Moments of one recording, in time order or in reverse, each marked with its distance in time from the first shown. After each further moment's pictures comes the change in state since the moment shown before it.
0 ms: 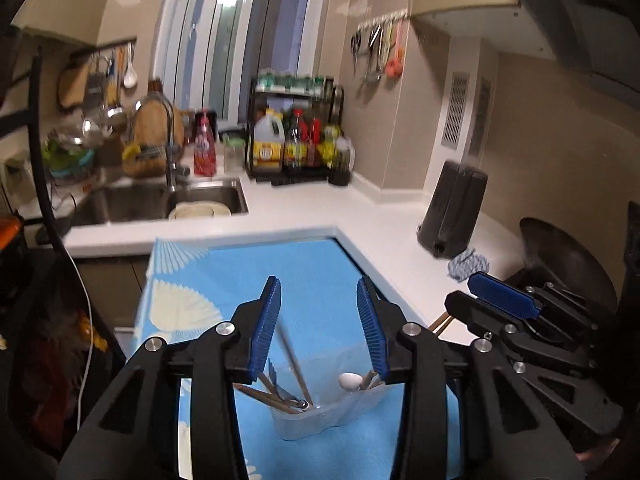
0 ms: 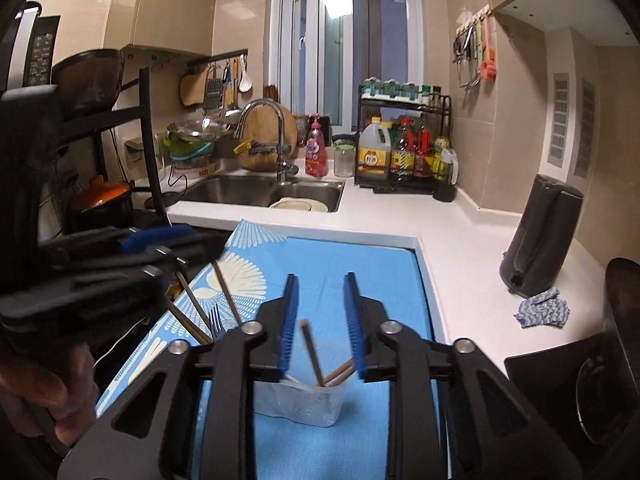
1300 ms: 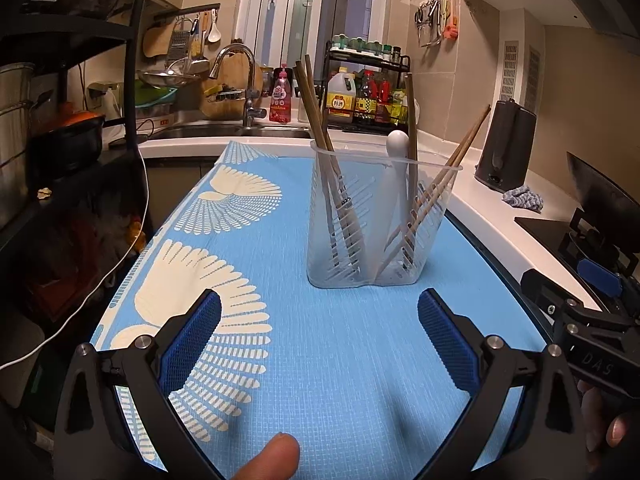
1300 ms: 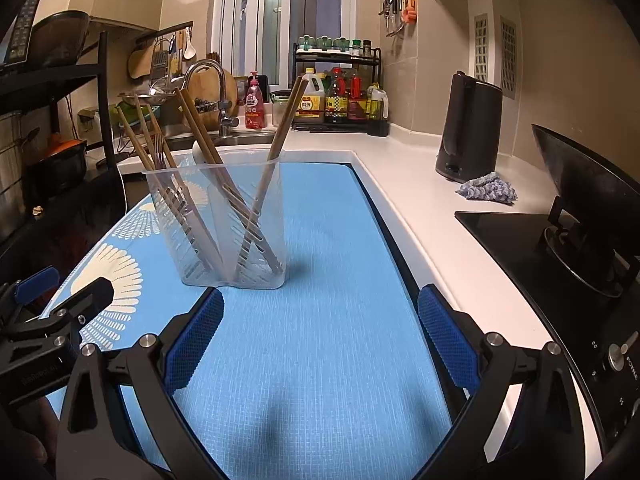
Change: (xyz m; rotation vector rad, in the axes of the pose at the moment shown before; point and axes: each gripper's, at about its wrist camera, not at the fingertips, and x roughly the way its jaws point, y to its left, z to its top) left arm -0.022 -0.018 -0.202 -0.115 0.041 0.265; right arm -0.029 -0.015 -0.185 0.085 0.083 -0.207
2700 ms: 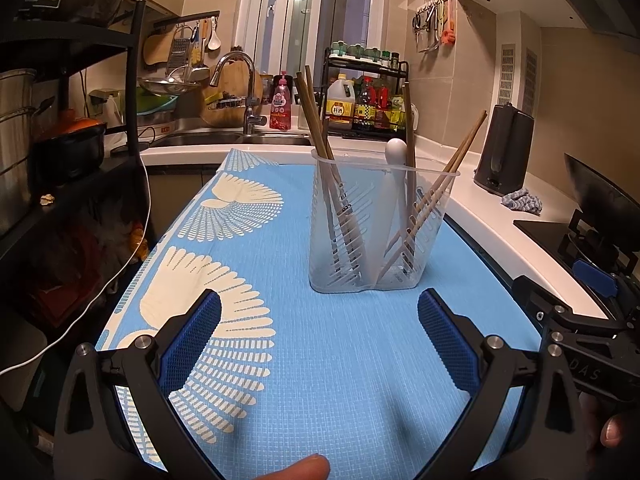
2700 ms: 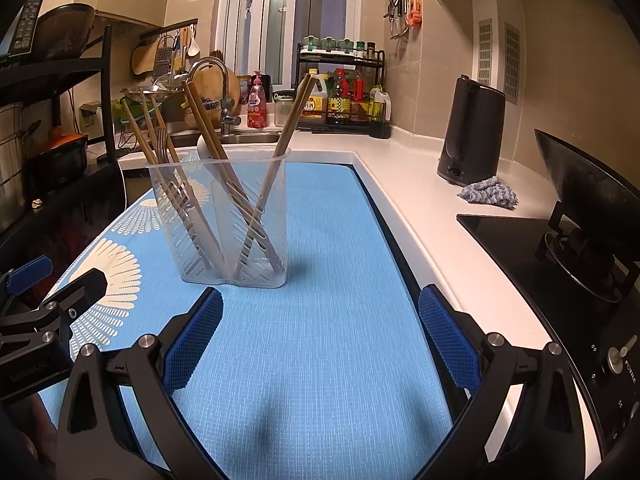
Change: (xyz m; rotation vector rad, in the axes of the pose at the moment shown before) left arm -0.004 0.000 0.000 0.011 -0.027 0.005; right arm 0.001 0.005 -0.002 -0.025 -0.007 -0.008
